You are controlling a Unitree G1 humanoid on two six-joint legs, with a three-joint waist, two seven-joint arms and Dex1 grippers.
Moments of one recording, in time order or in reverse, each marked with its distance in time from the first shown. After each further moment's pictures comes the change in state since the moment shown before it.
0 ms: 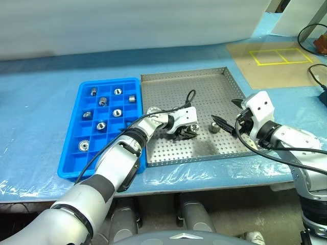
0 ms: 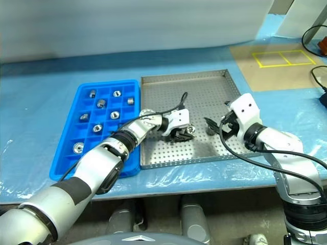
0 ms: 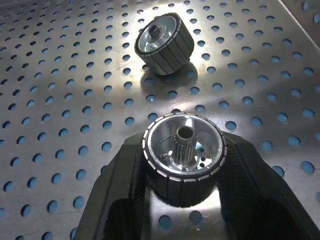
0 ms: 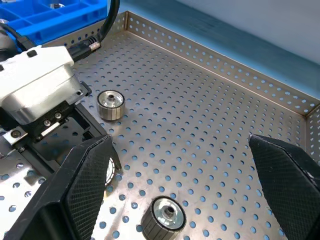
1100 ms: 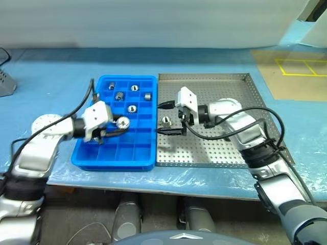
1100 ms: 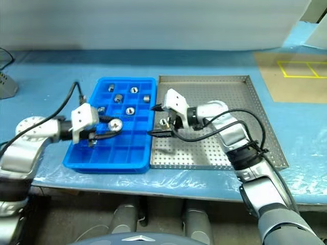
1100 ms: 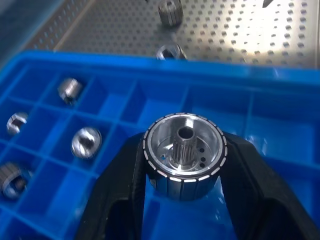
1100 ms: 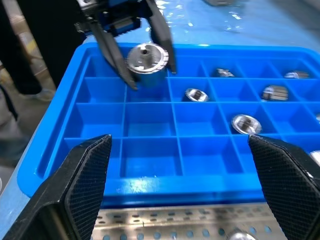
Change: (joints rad) left arm 0.882 0.816 0.351 -1.464 -0.387 0.582 -0.125; right arm -0.554 0.253 0.538 0.613 -0.088 -0.364 0.541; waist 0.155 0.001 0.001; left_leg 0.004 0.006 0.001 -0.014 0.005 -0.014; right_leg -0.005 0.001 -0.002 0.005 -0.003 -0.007
